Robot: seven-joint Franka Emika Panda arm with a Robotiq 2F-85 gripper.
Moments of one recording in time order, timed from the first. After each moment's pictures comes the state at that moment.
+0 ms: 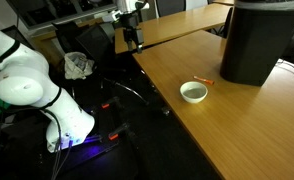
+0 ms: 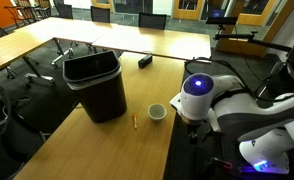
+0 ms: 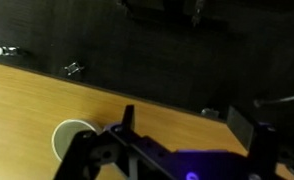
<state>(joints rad) 0.09 -0.24 0.19 -2.43 -0.11 2.02 0.15</state>
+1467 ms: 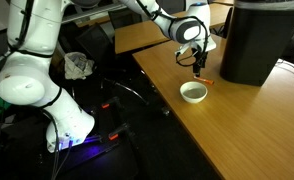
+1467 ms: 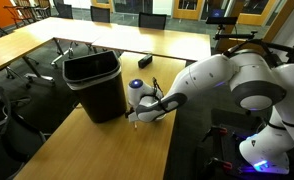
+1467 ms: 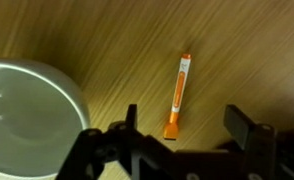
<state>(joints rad) 0.12 0.75 -0.17 -1.65 0.08 2.50 0.96</state>
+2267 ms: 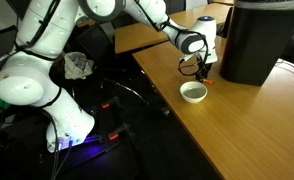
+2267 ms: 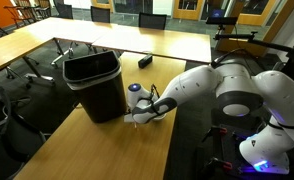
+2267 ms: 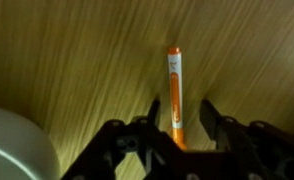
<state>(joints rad) 0.09 0.92 -0.18 -1.50 0.20 2.51 1.06</state>
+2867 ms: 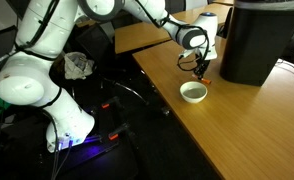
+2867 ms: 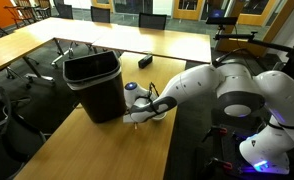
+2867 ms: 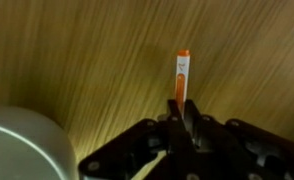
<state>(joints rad) 0.10 0.91 -0.18 -1.47 0.19 2.37 1.07</state>
